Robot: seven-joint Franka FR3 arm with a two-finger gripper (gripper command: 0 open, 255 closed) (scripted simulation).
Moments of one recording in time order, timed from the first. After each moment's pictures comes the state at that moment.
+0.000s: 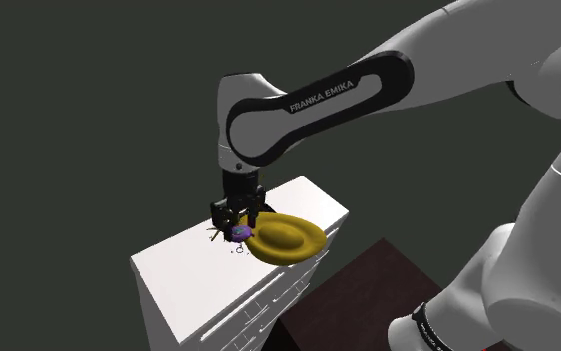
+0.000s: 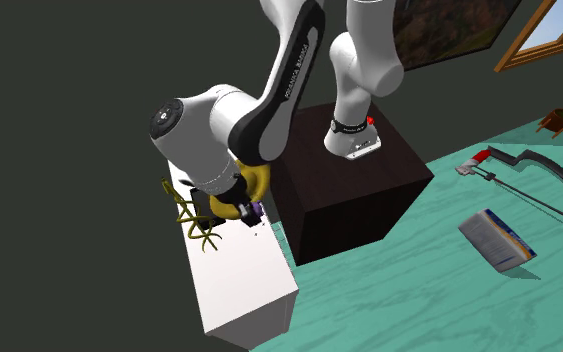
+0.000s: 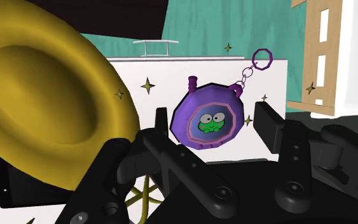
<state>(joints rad) 0.21 0.21 0.31 -2.11 0.13 2.06 0.29</state>
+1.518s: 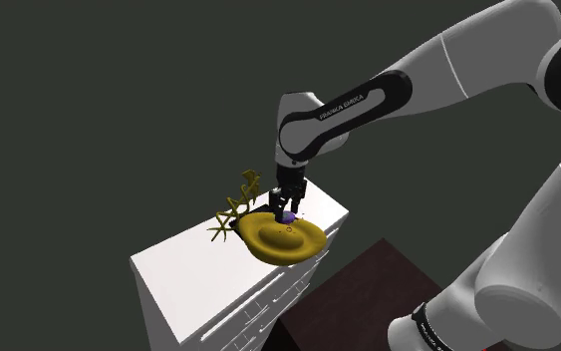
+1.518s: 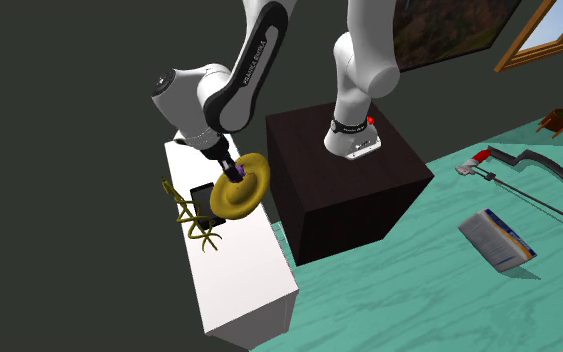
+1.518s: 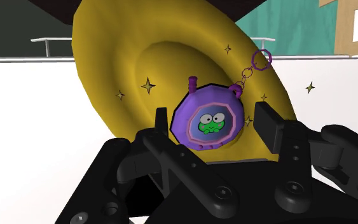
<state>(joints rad) 0.02 0.17 0.17 -2.29 0.07 2.17 -0.01</state>
